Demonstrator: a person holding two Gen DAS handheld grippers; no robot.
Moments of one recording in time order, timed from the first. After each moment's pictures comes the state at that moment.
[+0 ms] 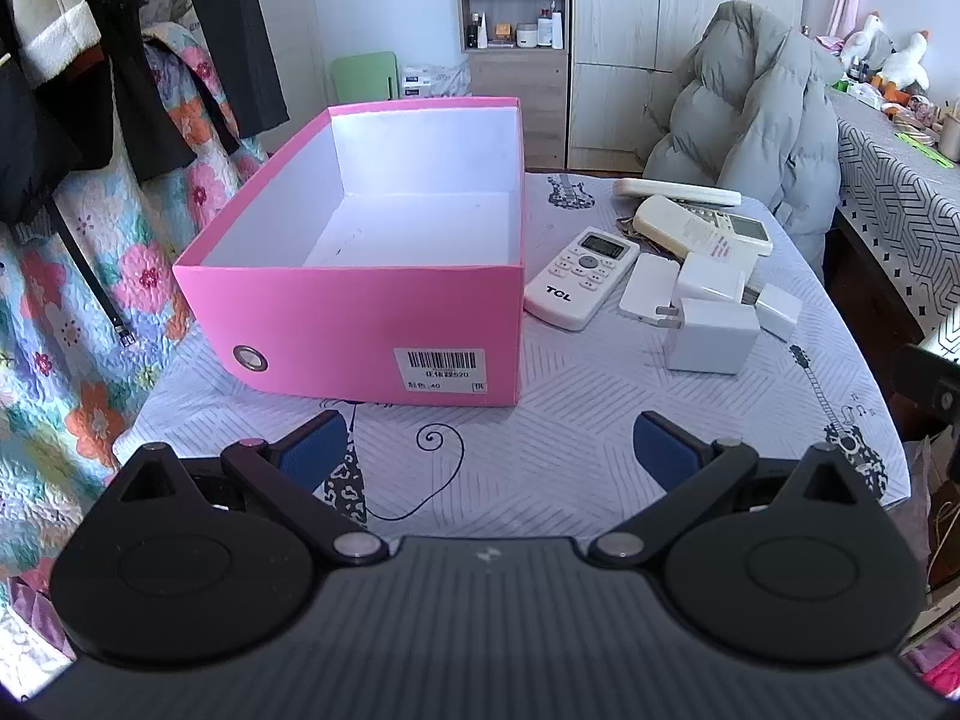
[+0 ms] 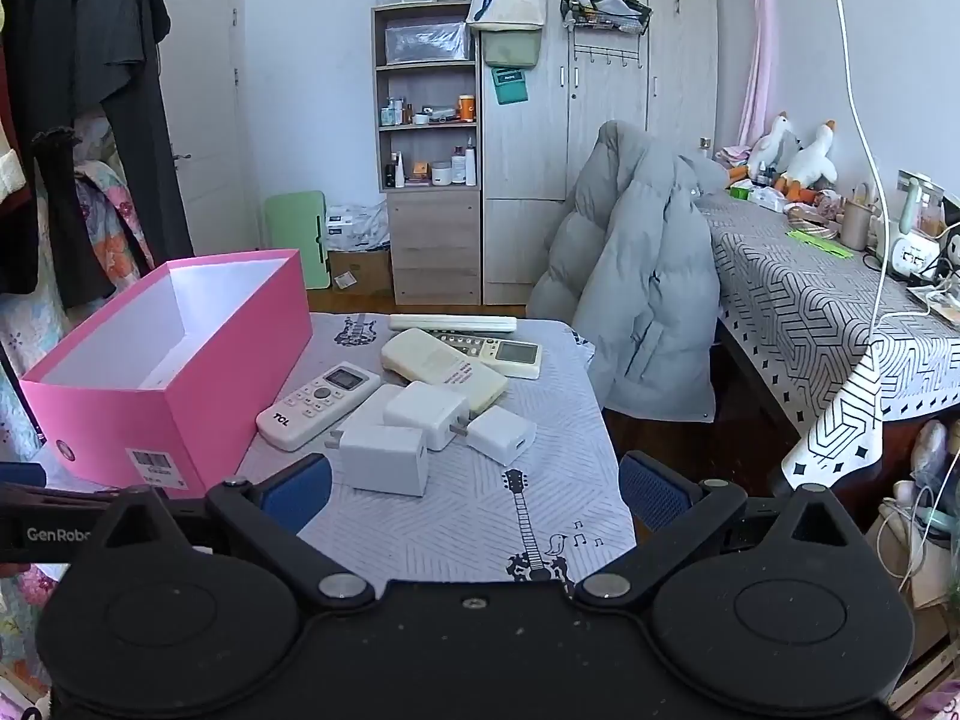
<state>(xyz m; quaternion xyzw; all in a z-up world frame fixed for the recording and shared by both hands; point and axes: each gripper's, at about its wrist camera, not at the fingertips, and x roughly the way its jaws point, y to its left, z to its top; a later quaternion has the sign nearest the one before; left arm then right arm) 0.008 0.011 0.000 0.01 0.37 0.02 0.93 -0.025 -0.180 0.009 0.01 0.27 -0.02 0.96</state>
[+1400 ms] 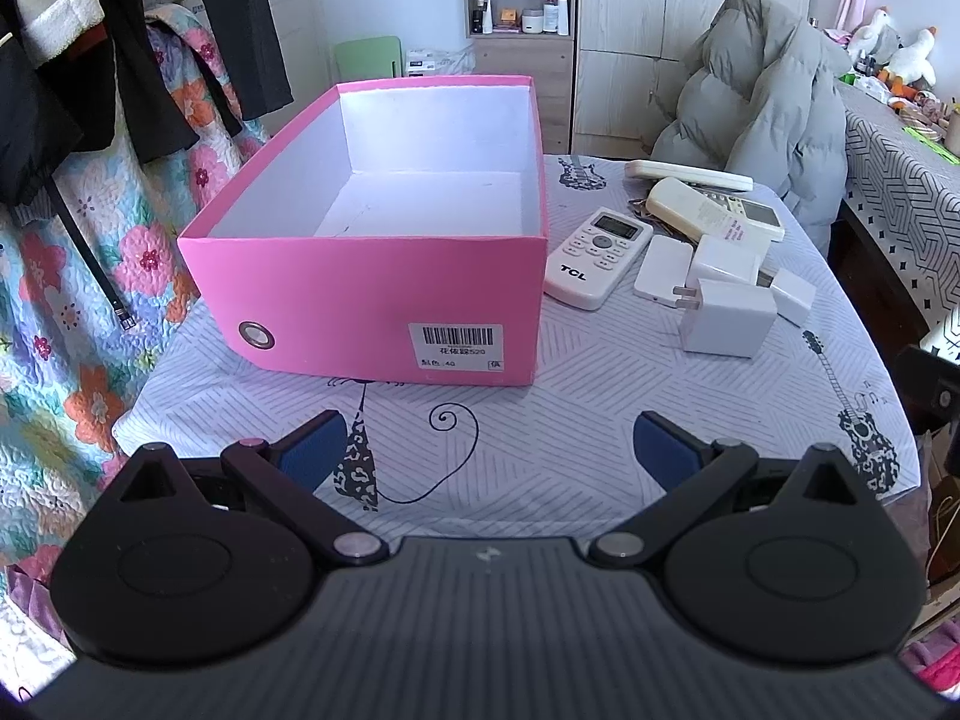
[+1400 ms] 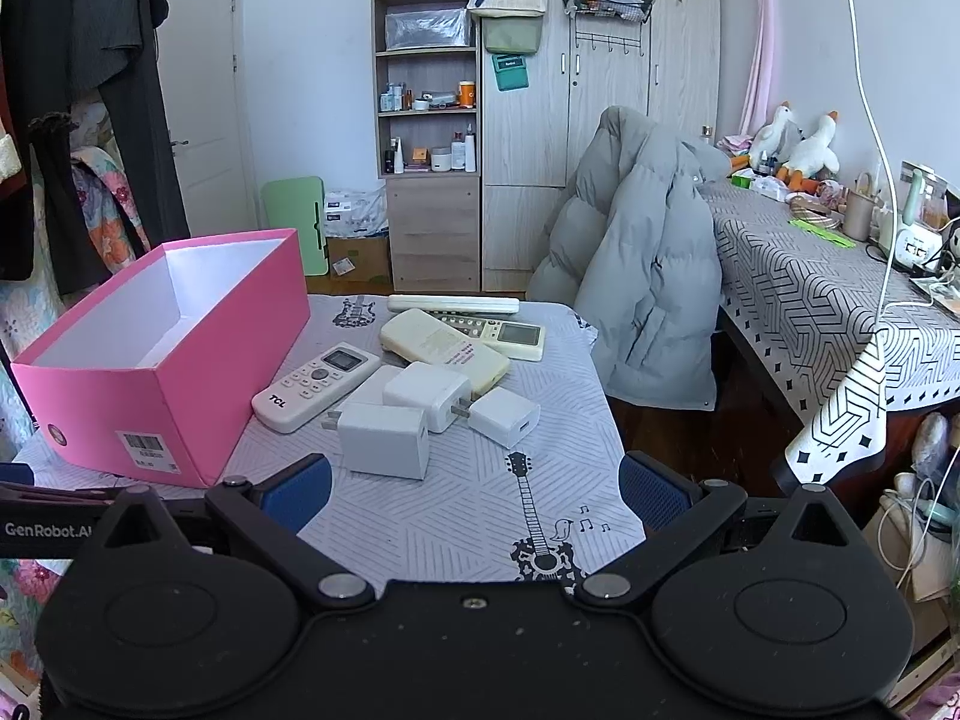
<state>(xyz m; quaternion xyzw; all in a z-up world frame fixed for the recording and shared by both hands) 0.009 0.021 -0.009 0.01 0.38 0.02 0.93 -0.019 -0.178 -0.001 0.01 0.29 -0.03 0.96</state>
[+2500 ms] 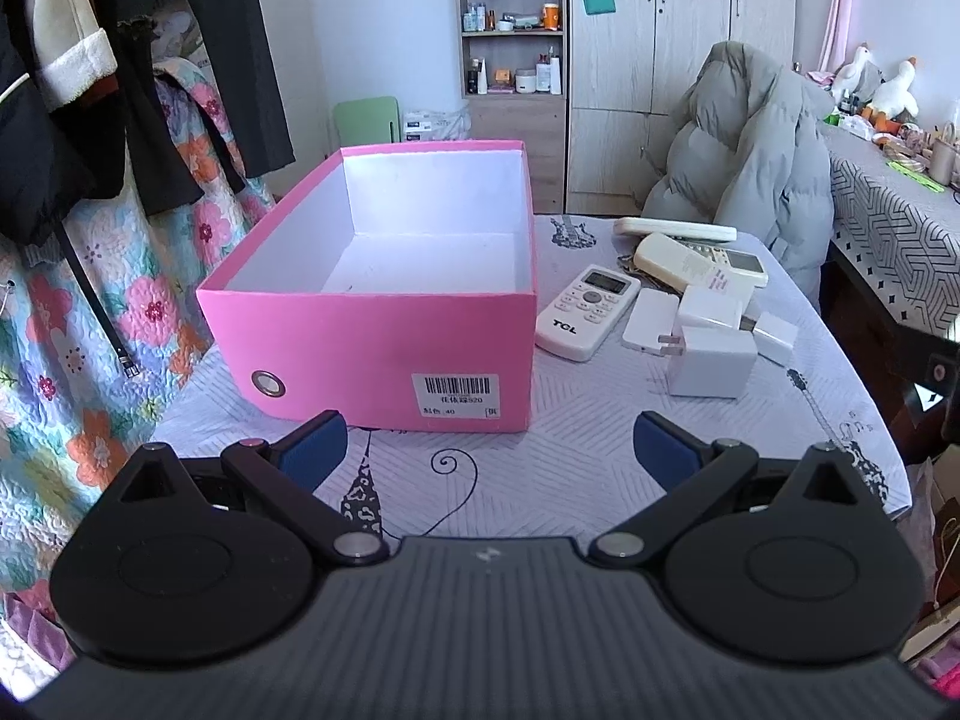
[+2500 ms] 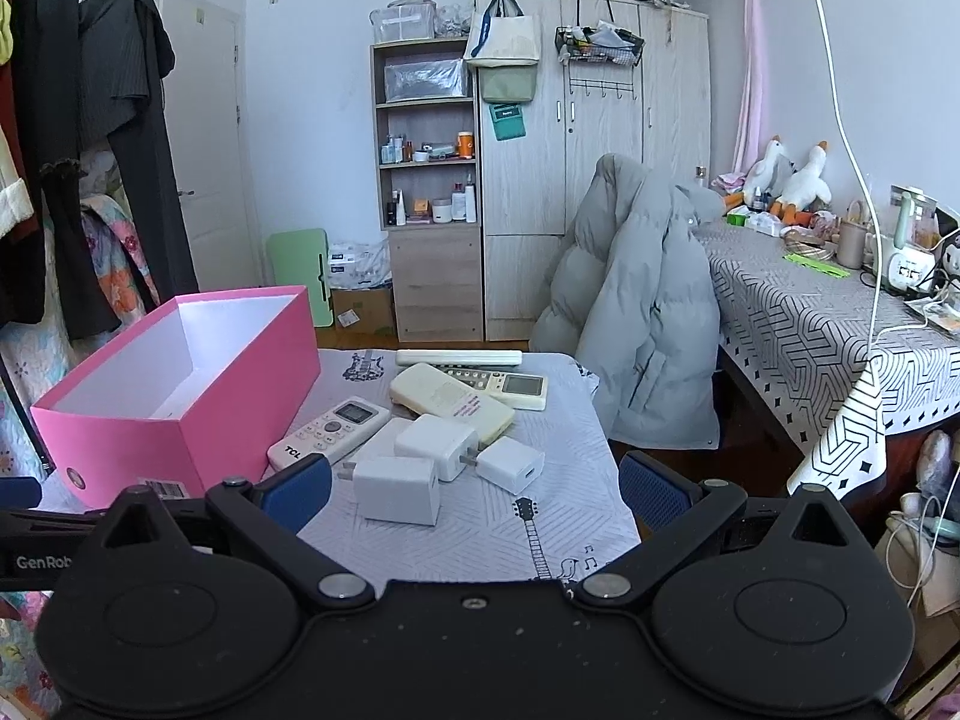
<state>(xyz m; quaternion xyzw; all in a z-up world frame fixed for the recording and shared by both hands) -0.009 0.021 0.003 0.02 0.32 0.01 0.95 -0.033 -0.177 0.010 0.02 0.23 -0.02 0.97</state>
